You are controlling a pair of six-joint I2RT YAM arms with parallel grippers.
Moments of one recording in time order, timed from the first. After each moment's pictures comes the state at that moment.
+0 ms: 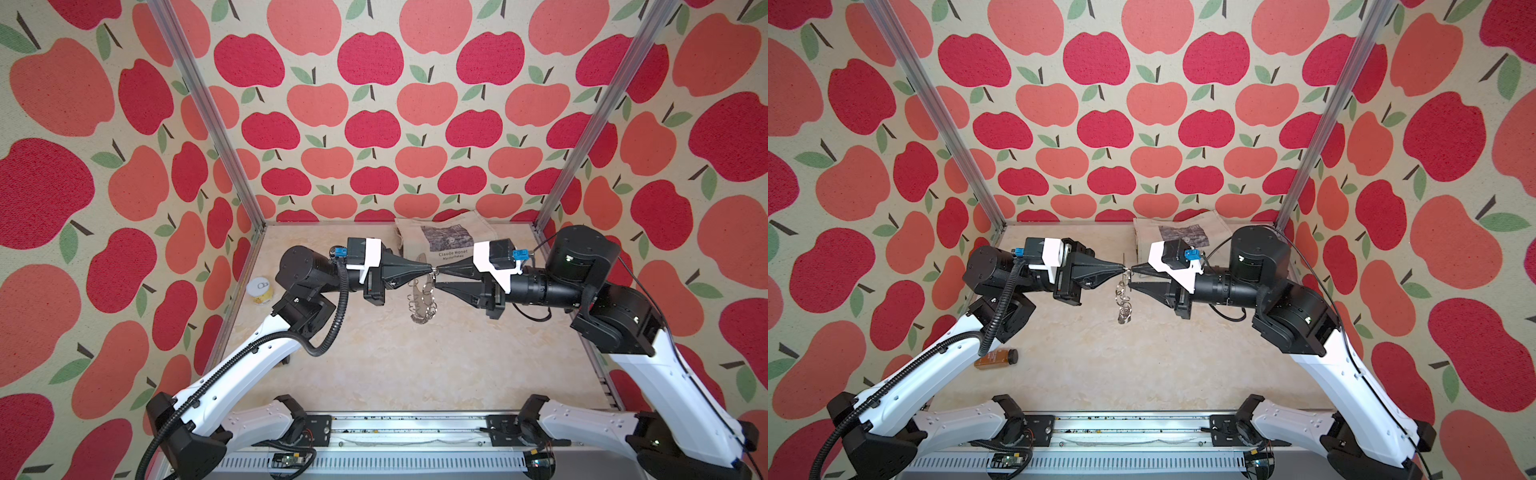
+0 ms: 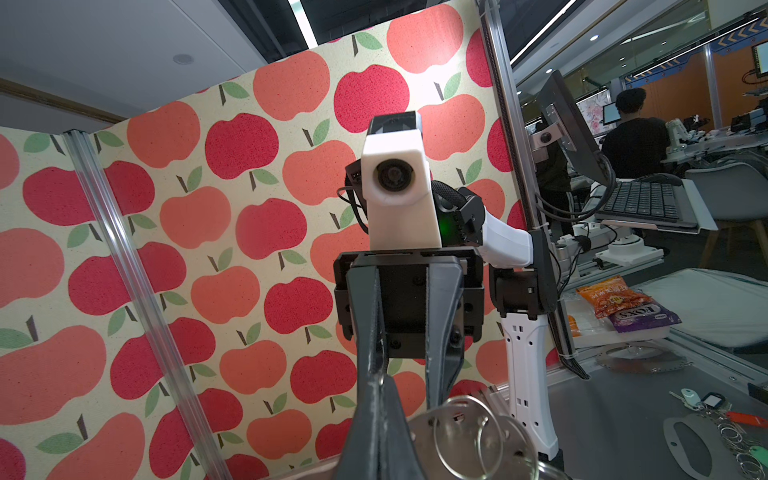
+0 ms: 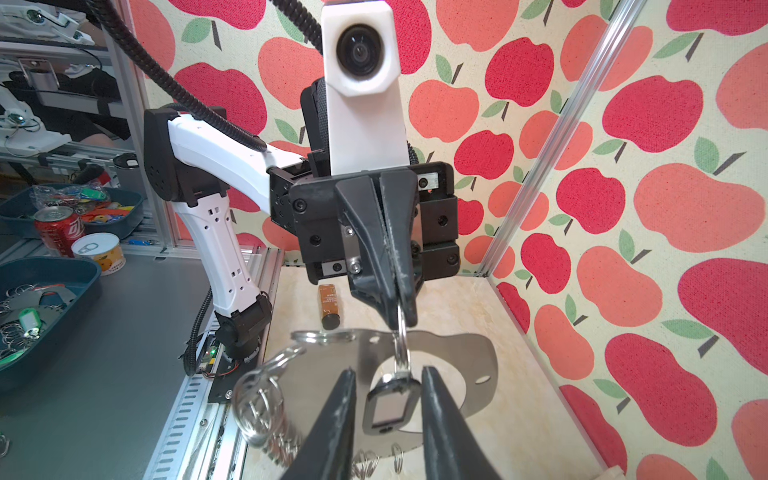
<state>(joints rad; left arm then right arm) -0.72 1.15 1.20 0.49 0.93 -0.08 0.88 1.08 1.63 -0.68 -0.56 -0.33</state>
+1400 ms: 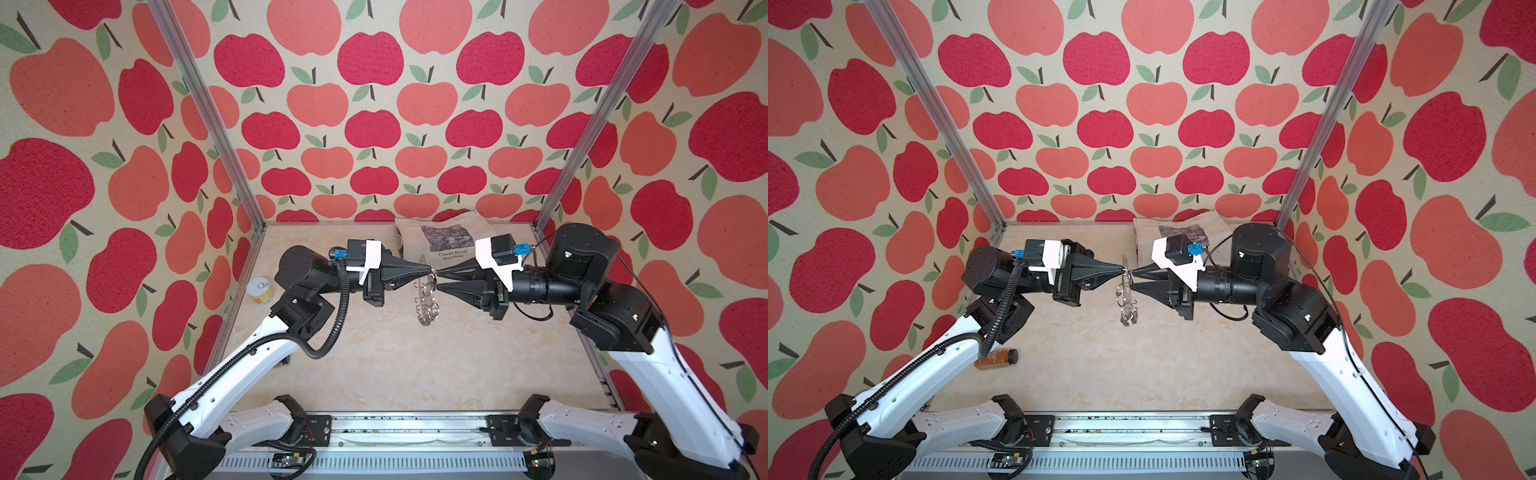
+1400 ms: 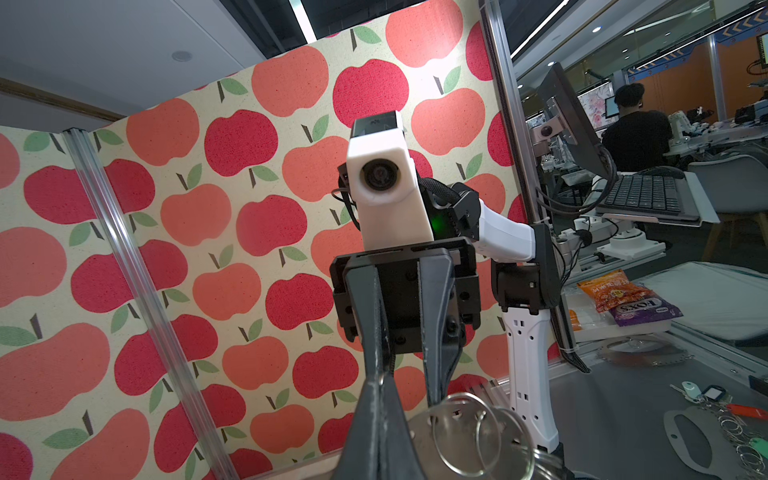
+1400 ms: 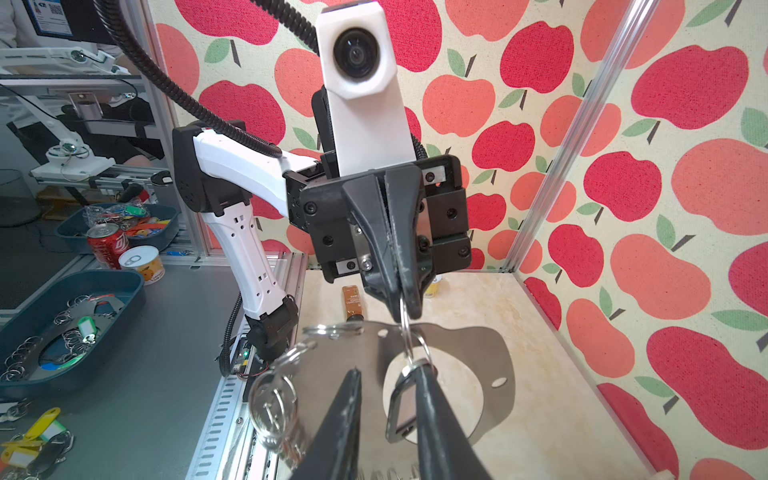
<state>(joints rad) -0.72 1.14 1.20 0.46 0.93 -0.05 0.84 1.09 1.64 -0.69 -0.67 -0.27</state>
